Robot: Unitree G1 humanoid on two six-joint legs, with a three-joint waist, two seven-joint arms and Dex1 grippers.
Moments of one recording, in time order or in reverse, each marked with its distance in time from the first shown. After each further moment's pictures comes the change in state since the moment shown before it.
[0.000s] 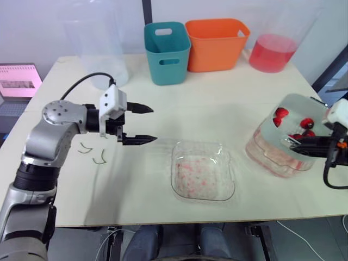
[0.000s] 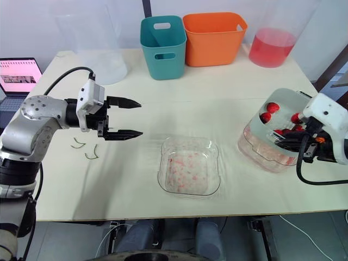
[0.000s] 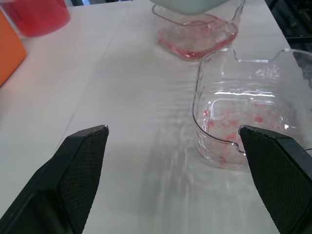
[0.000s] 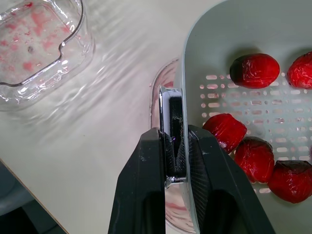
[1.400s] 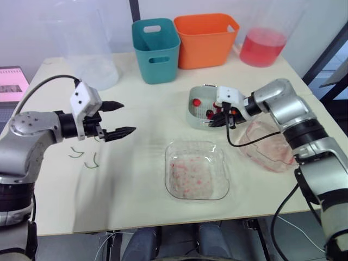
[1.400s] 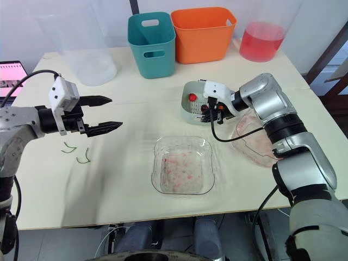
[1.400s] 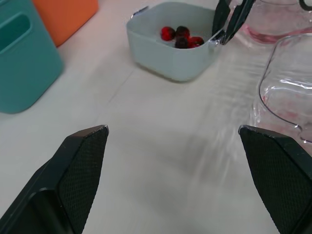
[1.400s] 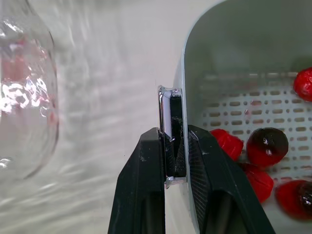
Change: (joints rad) left arm 0.185 0.101 0.195 -0.134 -0.043 0.179 0.224; right arm -1.139 0.621 1.083 1.063 -0.488 -0.718 0.214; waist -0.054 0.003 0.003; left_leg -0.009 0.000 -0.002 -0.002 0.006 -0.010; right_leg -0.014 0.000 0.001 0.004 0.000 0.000
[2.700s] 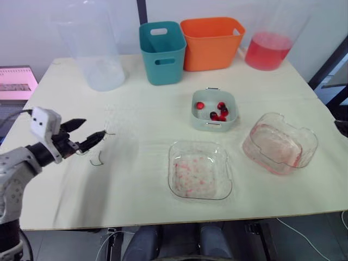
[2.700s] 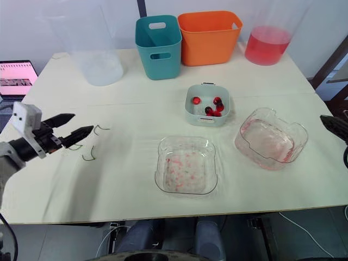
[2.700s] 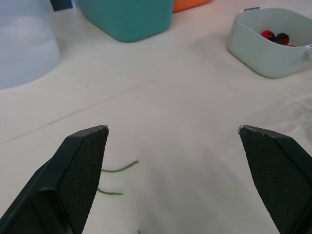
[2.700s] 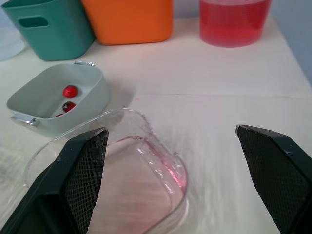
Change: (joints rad) left arm 0.355 -0.130 0.304 -0.060 -0.109 0.061 0.247; right arm 1.026 -0.271 -1.408 -0.612 0.493 0.544 -0.344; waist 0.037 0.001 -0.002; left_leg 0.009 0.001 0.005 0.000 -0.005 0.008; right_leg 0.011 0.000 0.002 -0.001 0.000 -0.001
